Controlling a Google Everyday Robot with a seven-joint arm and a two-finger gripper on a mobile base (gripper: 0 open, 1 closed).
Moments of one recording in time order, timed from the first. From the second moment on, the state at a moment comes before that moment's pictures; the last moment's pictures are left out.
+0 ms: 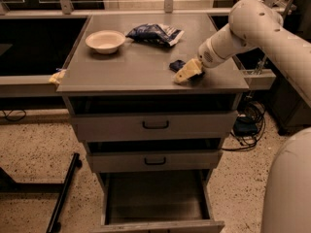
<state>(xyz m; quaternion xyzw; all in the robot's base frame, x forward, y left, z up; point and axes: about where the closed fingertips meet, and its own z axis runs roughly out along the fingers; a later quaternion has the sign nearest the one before) 0.744 -0.137 0.824 -0.40 0.85 0.12 0.32</state>
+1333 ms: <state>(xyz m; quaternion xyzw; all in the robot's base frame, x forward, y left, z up) 0.715 -0.147 0.855 -0.42 0.83 0.12 0.33</state>
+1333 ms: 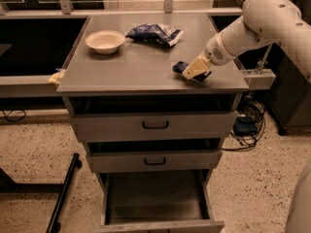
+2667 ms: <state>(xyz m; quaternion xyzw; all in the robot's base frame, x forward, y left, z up) 0.636 -0.133 0.886 -0.57 0.73 0.19 0.33</state>
